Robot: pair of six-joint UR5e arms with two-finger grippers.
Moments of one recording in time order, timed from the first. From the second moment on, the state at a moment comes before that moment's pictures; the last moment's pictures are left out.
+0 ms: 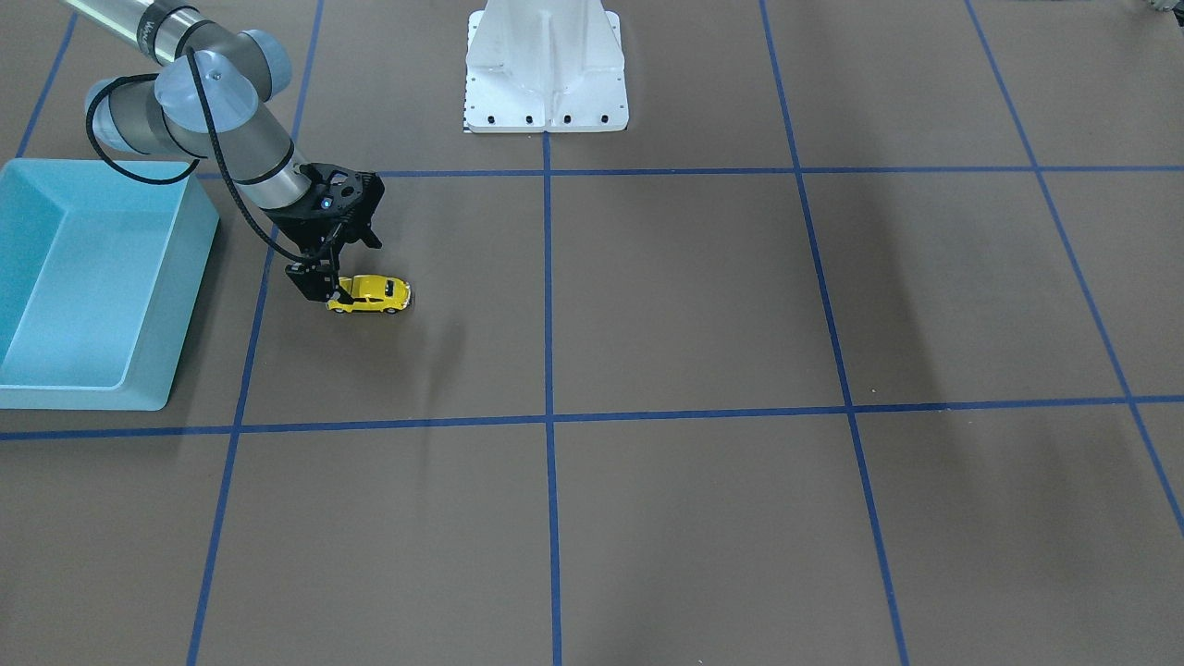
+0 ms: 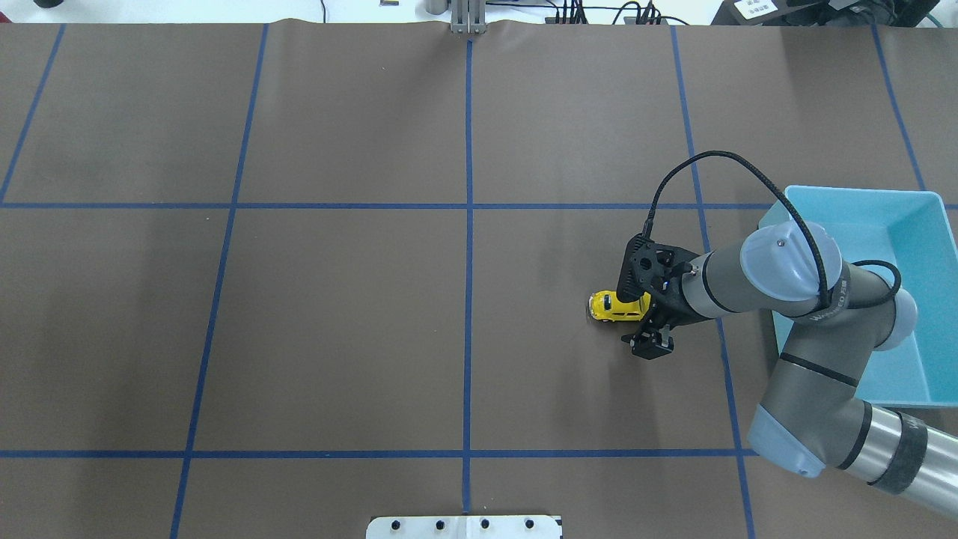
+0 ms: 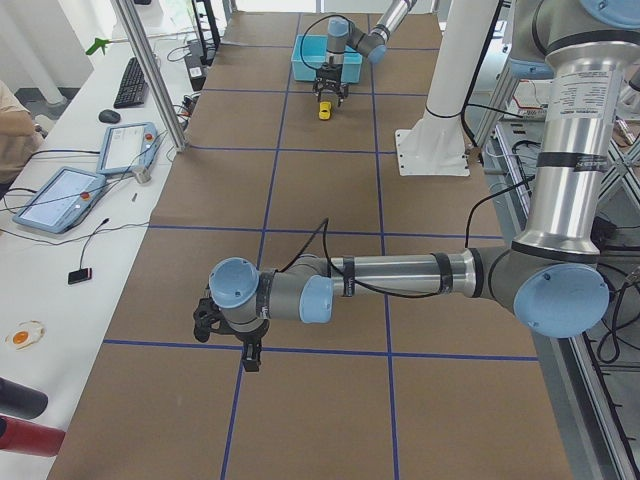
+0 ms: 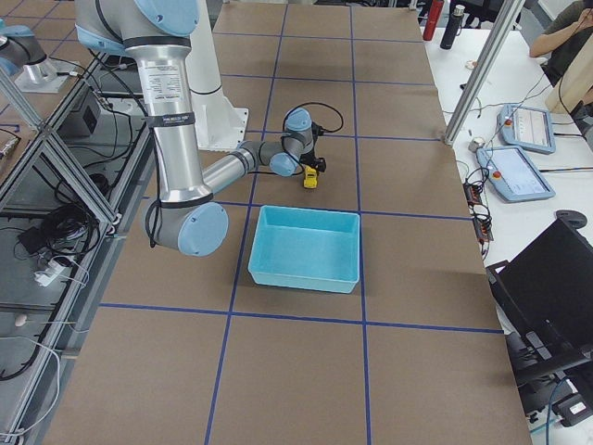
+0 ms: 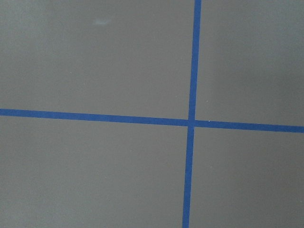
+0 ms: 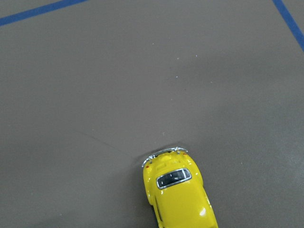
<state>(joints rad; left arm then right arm) -1.57 -1.65 -1.43 -1.70 -2.39 -0.10 0.56 -1.38 1.79 -1.01 1.92 -0.04</state>
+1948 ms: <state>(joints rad) -1.57 -1.65 -1.43 -1.69 -2.39 -0.10 0.58 -1.31 1.73 -1.01 1.92 -0.06</state>
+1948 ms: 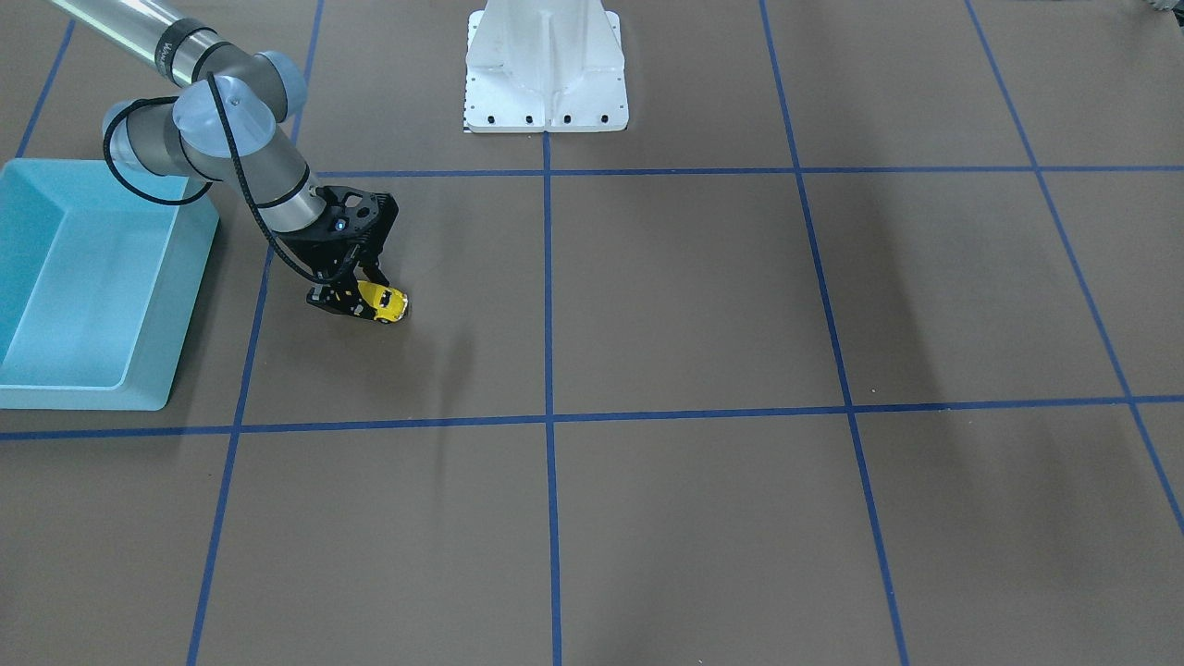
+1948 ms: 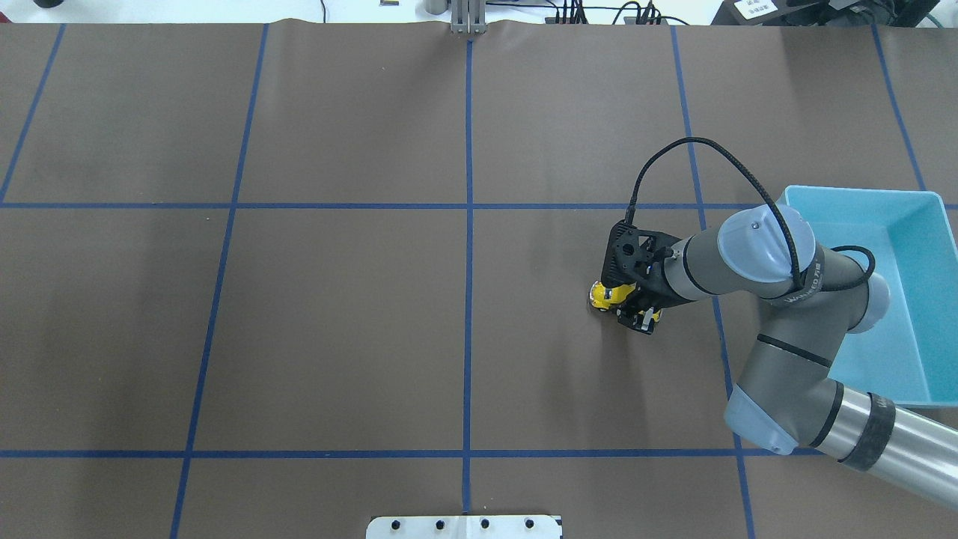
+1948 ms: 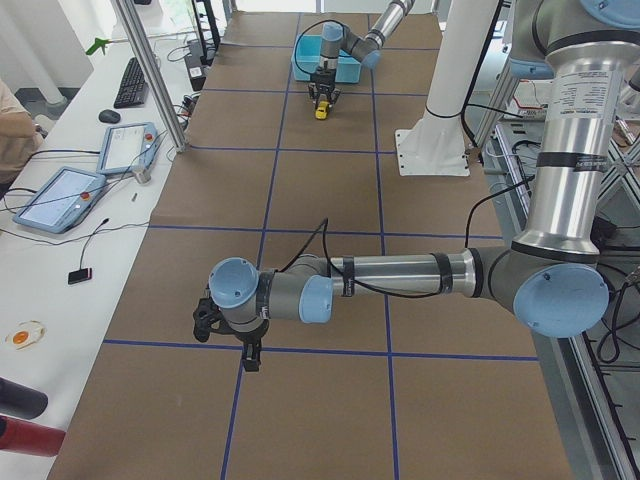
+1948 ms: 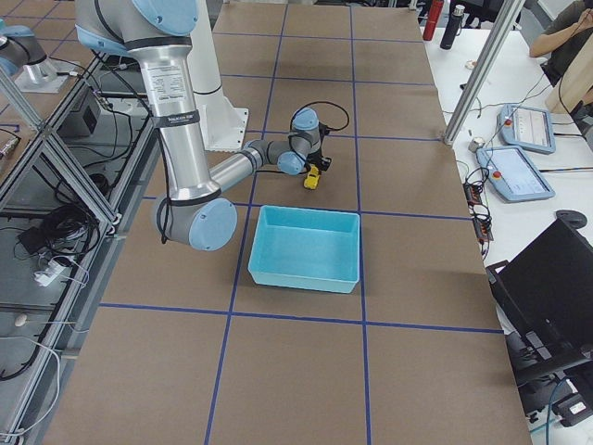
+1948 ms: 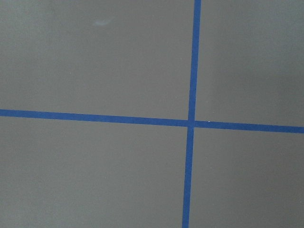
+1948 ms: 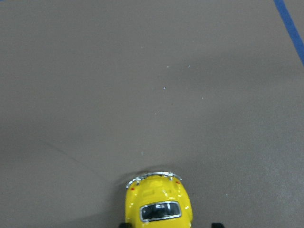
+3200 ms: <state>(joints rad) -1.57 -1.65 -1.43 -1.69 -2.39 -0.10 0.88 -1.39 2.04 -1.39 2.20 -0.17</state>
